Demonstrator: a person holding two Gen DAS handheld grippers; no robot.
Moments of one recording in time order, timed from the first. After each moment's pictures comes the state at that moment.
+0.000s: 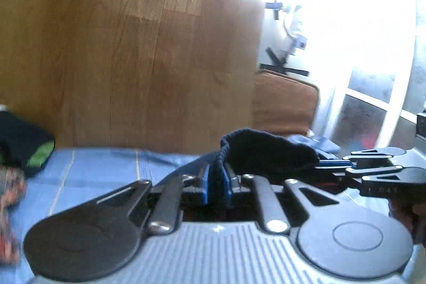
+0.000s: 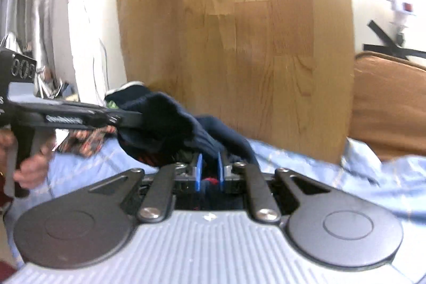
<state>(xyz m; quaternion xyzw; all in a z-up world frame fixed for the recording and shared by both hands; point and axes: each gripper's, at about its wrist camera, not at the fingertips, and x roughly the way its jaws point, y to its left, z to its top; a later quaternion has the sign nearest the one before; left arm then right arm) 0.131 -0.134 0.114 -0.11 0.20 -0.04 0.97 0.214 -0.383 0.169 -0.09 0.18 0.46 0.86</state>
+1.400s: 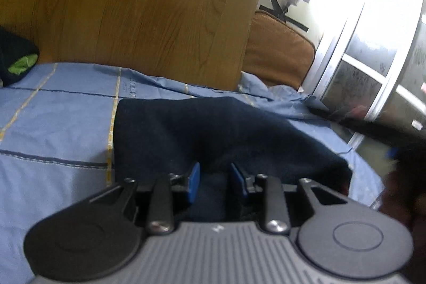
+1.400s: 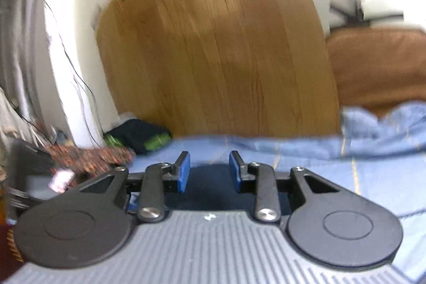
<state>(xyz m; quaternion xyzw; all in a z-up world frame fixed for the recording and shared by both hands) 0.139 -0.146 0.047 -0.17 0.28 -0.06 0.94 0.198 -0.337 0.121 0.04 0.20 0.39 0.90</state>
